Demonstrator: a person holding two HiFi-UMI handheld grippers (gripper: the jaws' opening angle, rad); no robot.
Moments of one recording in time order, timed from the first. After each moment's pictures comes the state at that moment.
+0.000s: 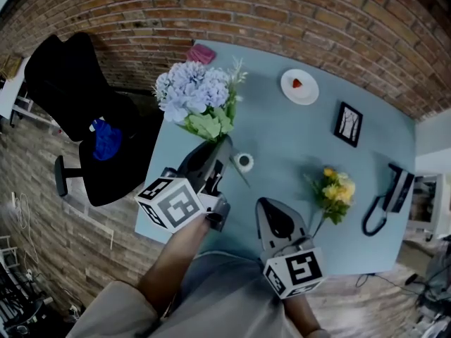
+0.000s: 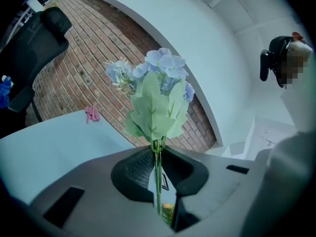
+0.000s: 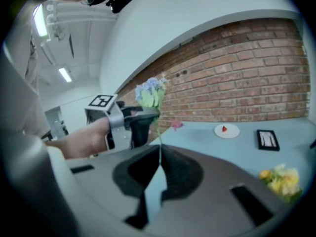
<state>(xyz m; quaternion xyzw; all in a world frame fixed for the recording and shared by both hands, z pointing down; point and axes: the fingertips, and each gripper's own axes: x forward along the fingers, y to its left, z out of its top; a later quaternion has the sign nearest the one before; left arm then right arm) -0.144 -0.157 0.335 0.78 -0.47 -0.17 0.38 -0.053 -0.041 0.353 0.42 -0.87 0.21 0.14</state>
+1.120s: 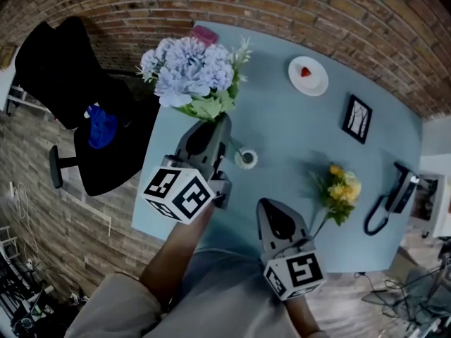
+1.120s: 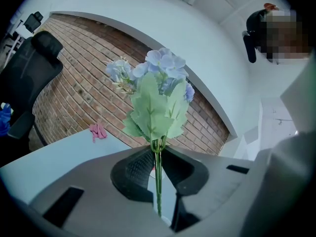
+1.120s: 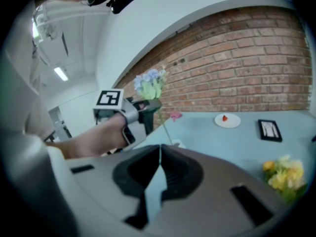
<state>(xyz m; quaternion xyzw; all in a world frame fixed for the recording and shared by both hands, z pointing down) -0.162 -0.198 0.358 0.79 -0.53 -0.15 0.29 -0.056 -0.048 0.385 0.41 -0.86 0.24 0.17</state>
